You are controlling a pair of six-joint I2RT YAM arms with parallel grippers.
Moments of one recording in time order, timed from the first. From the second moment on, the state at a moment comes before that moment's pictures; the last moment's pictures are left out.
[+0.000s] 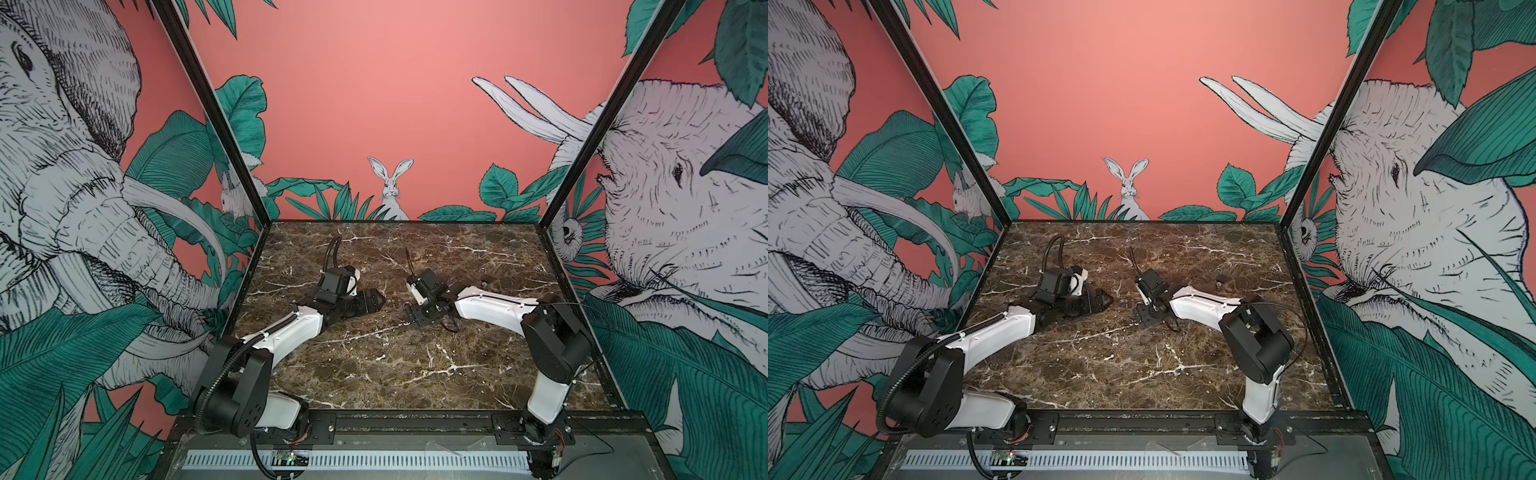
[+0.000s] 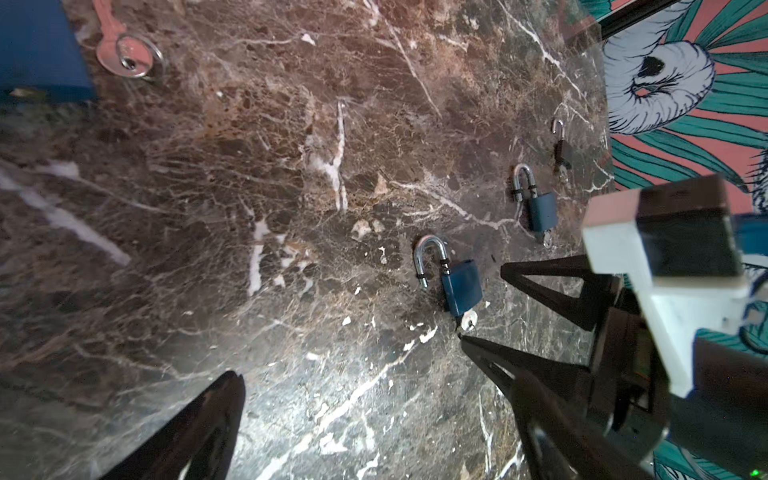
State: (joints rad) left arm -0.41 1.40 0.74 -0.15 0.37 -0.58; right arm 0.75 1.82 1.16 -0.47 0.03 0.19
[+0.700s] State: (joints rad) left arm -0.41 1.41 0.78 -0.16 0.35 -0.58; right arm 0.75 1.87 1.16 -0.43 0.05 0.24
